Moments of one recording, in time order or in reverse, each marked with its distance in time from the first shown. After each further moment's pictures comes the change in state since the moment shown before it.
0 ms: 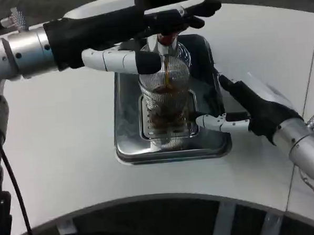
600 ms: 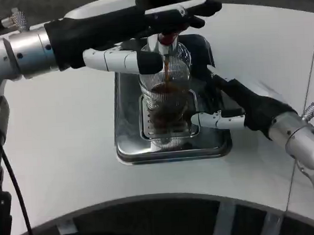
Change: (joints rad) left arm 0.000 0.001 -0.013 0.001 0.001 -0.005 0.015; right arm -0.068 -0.008 0.016 0.076 0.034 0.000 0.049
